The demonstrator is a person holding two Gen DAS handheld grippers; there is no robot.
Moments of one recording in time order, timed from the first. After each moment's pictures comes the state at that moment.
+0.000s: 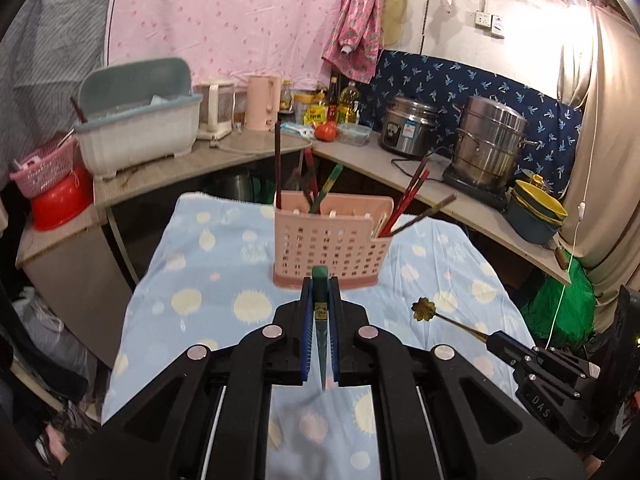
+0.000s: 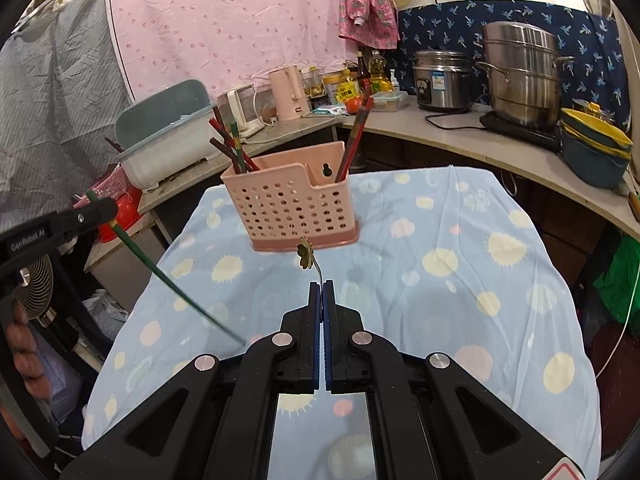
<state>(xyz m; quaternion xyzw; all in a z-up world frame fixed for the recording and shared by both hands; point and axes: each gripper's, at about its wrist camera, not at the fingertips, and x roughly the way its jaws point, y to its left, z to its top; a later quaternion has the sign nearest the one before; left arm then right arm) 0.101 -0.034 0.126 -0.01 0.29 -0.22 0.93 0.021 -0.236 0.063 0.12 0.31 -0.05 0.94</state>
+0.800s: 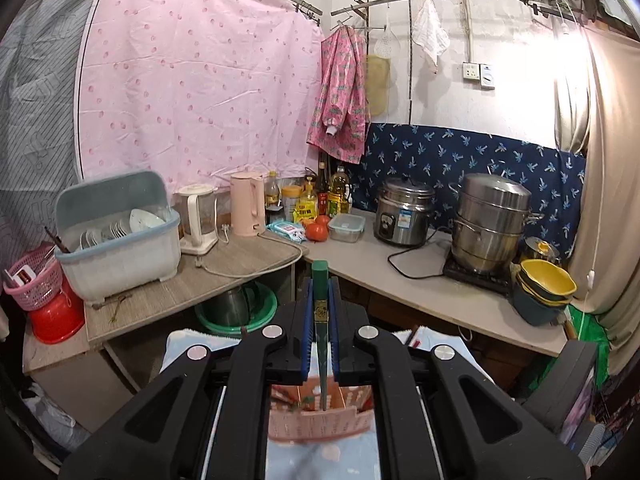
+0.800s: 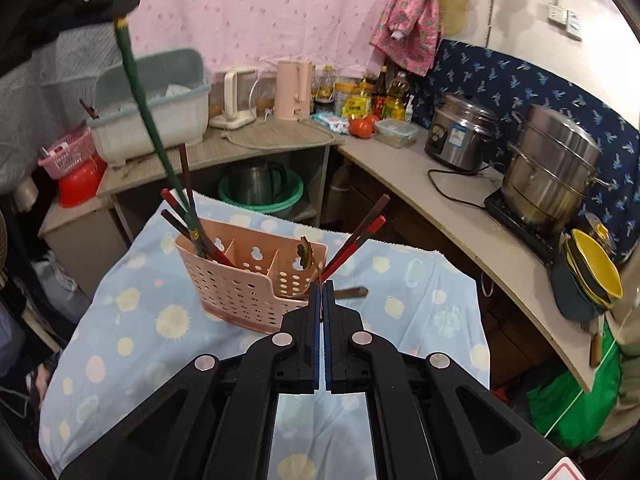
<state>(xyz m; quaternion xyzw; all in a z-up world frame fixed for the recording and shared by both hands) 0.207 -0.113 0.272 0.01 0.17 -0.22 0.96 0.173 -0.250 0.154 -0.04 0.37 -0.07 0.93</state>
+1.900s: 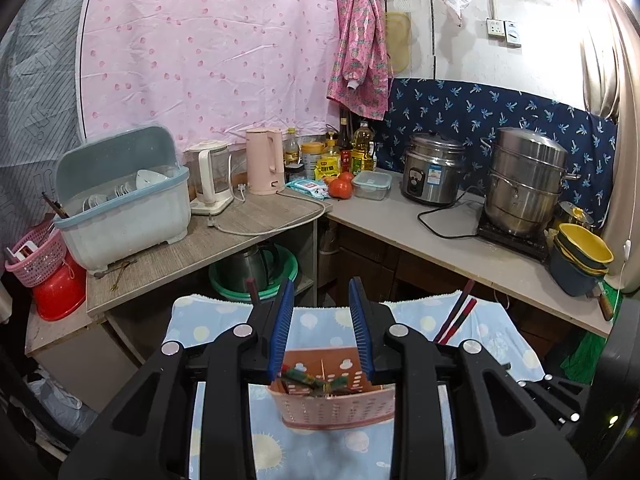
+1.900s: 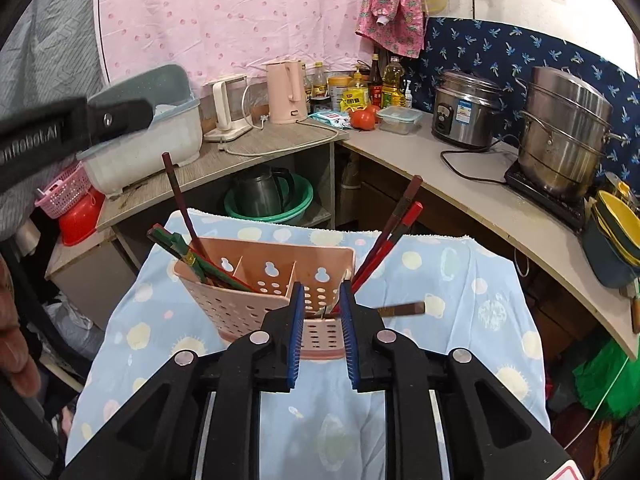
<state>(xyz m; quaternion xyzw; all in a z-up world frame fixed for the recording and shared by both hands) 0.244 -0.119 0.190 0.04 0.23 -0.18 0.95 0.198 -0.245 0.119 0.04 0.34 -0.07 0.94</state>
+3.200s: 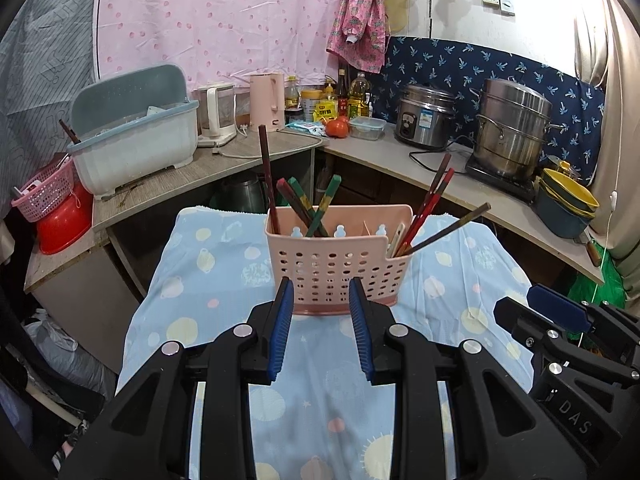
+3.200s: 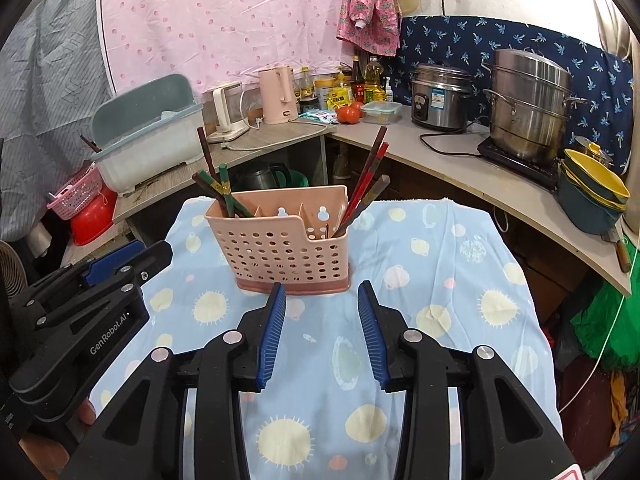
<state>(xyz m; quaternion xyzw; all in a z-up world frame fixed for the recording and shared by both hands) 0.150 -0.081 0.109 0.03 0.30 -0.19 0.94 0.091 -0.222 0.108 0.07 0.33 -0.09 0.94</state>
